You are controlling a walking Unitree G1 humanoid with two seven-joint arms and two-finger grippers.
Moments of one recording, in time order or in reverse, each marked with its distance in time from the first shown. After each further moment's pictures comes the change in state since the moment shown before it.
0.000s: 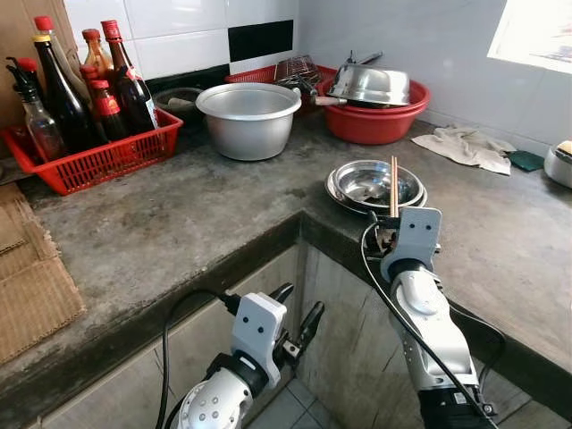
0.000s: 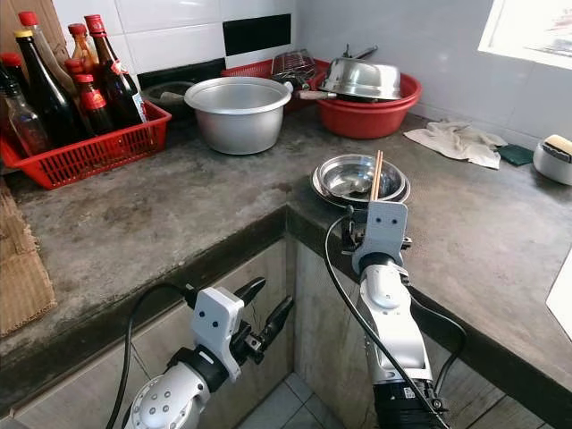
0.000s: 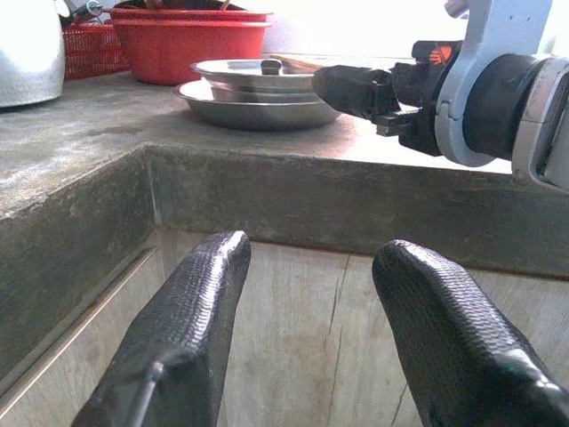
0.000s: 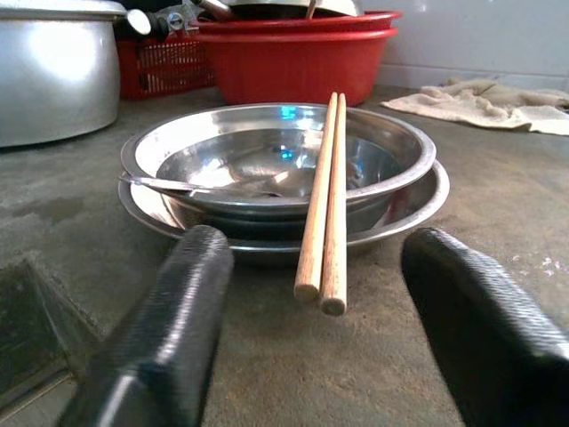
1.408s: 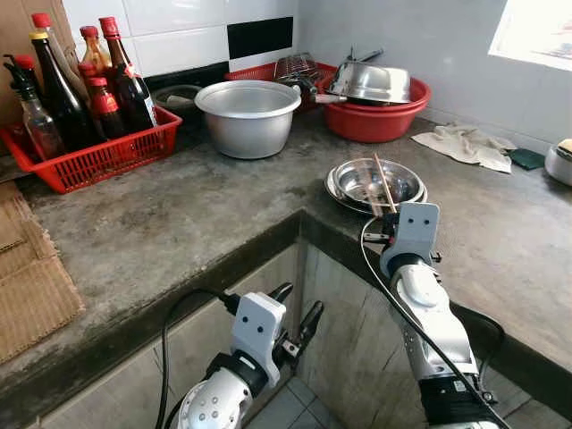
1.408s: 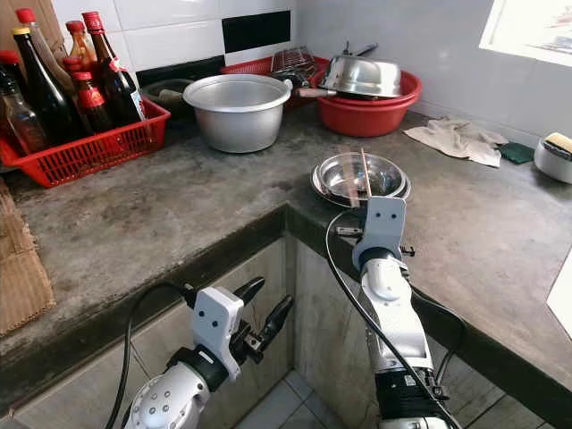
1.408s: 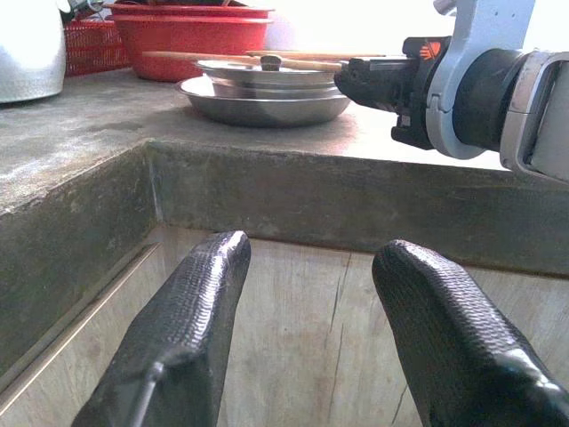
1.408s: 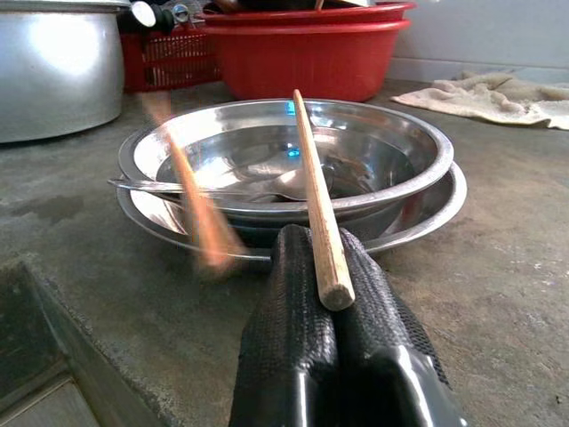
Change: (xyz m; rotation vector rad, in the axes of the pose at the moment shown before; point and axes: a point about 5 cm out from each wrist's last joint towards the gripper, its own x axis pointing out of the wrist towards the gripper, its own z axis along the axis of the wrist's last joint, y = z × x) left arm 0.000 0.001 0.000 0.001 0.000 0.006; right arm 0.009 -0.002 0.003 0.004 0.007 0.021
